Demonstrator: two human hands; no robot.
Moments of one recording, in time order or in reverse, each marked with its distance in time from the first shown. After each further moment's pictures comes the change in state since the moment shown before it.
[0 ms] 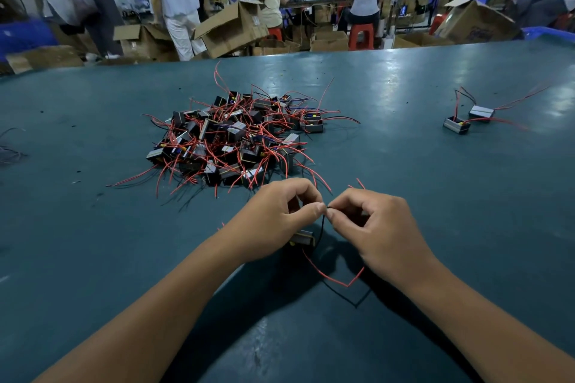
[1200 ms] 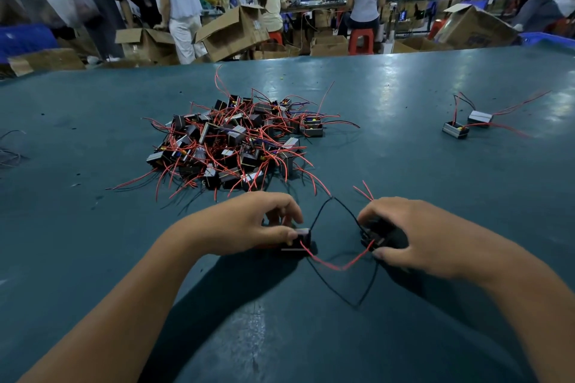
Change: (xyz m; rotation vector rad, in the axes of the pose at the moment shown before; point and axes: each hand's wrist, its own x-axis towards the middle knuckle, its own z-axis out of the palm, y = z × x) left_hand -0.004 -0.016 -0.040 0.228 -0.350 -0.070; right_hand 0.011 0.012 -0.067 -0.486 -0.597 0.012
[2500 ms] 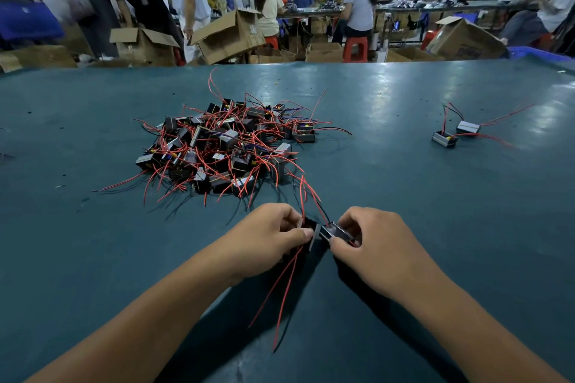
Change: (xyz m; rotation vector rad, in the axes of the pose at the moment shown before) left_hand 0.018 0.025 0.045 -0.465 0.217 -0.234; right_hand 0.018 -0.037 0.037 0.112 0.331 0.346
